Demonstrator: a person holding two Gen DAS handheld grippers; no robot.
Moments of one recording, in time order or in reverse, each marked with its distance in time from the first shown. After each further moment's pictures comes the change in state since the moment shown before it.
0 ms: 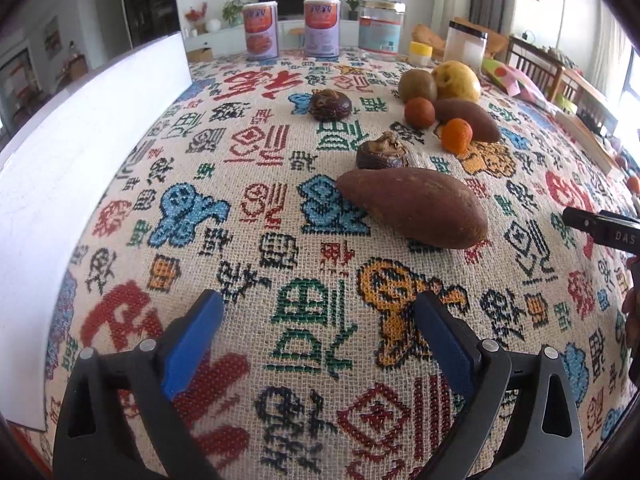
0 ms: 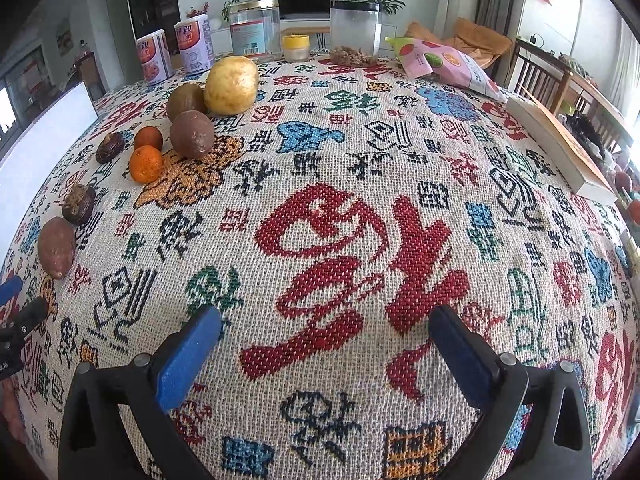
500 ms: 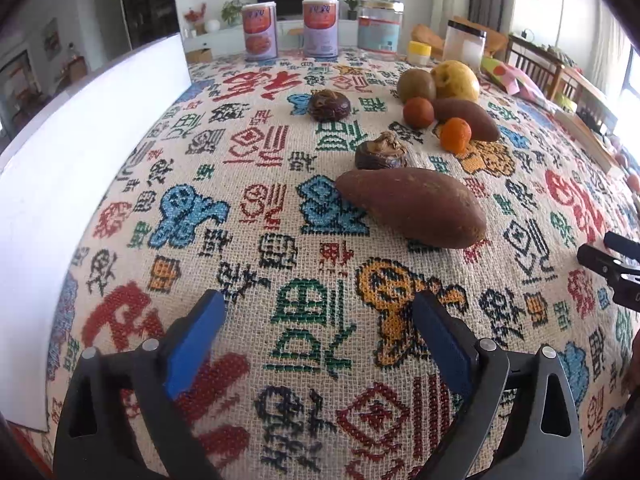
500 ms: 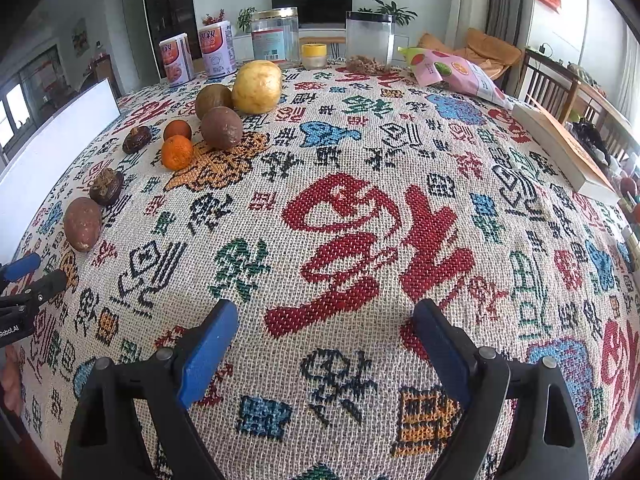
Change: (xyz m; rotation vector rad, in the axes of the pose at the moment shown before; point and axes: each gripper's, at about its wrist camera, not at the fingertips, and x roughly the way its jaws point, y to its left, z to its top) left arm -0.001 -0.001 0.001 0.002 0.002 0.000; right arm -0.024 0.011 -0.030 -0.046 -0.049 0.065
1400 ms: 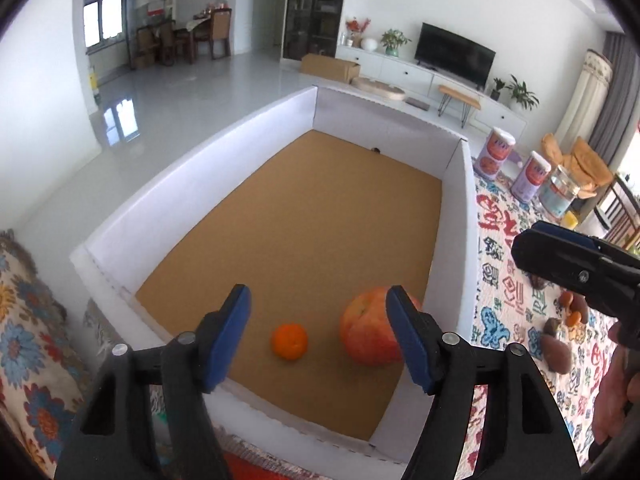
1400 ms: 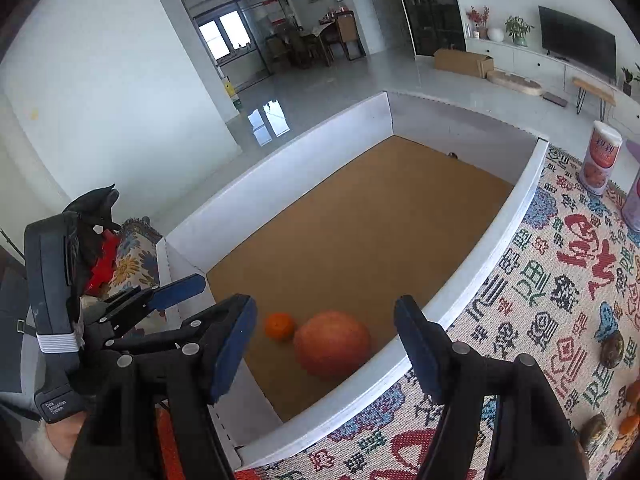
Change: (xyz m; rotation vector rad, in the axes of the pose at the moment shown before) left arm -0.137 0.278 0.027 -0.434 -0.110 0.213; right arm -0.084 0.443 0.127 -0.462 0.028 0.732
